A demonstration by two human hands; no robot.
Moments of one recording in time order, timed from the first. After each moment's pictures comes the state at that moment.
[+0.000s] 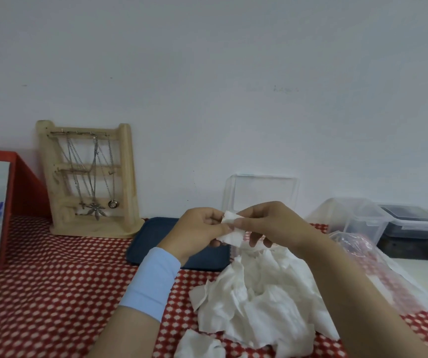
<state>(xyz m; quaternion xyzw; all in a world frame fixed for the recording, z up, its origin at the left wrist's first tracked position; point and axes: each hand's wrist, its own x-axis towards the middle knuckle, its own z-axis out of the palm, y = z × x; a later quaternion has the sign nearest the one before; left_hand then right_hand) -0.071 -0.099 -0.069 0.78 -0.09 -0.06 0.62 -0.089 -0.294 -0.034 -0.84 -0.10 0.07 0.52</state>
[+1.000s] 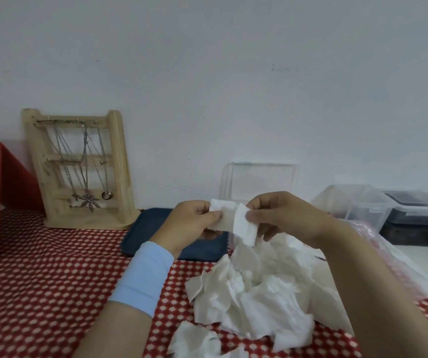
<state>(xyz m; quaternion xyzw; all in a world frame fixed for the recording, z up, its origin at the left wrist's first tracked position) -0.067 -0.099 -0.078 0.76 -0.04 -0.05 0.65 -0.083 -0.322 -0.040 -0.83 -0.14 0.12 0.52</state>
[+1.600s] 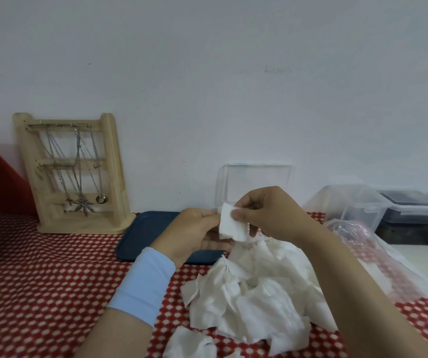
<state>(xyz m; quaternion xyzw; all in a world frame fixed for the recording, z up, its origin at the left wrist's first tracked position) -0.084 -0.116 -0.067 0.68 -0.05 -0.15 0.71 -0.082 -0.304 -0.043 -0.88 -0.13 -0.02 0.46</state>
